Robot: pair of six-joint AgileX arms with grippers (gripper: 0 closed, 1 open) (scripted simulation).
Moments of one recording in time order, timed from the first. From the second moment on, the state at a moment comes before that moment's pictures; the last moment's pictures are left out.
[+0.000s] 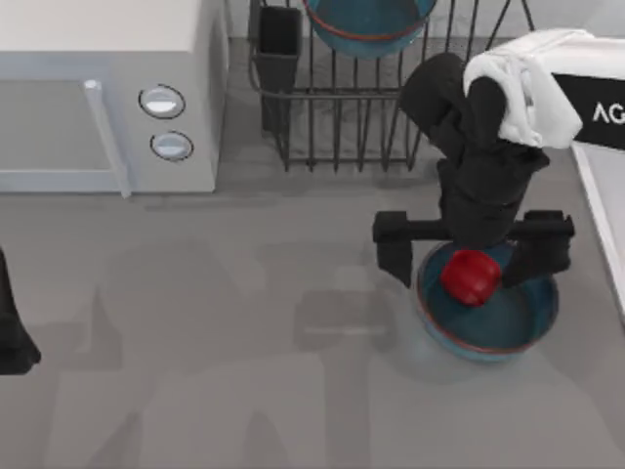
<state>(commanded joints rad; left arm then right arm) 0.00 0.00 0.00 0.00 0.00 0.00 0.53 2.05 1.48 -0.99 0.00 0.54</state>
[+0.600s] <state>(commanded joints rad) 0.00 0.00 0.00 0.00 0.00 0.00 0.53 2.10 1.39 -0.86 0.00 0.54</state>
